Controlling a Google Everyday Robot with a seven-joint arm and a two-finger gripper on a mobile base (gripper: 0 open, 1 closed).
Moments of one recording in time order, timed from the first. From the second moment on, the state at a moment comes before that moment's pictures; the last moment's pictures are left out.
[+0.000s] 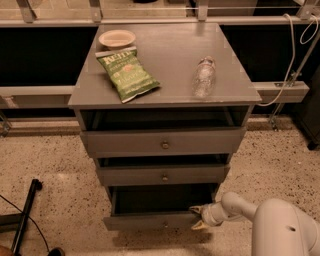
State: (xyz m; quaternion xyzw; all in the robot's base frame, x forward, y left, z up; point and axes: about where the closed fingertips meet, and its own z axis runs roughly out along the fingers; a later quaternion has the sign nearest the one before) arm 0.547 -0.177 0.148 -0.73 0.61 0.16 0.27
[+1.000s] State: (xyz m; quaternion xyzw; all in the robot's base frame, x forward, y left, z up) arm 0.547 -0.177 0.154 -0.73 0.61 0.16 0.27
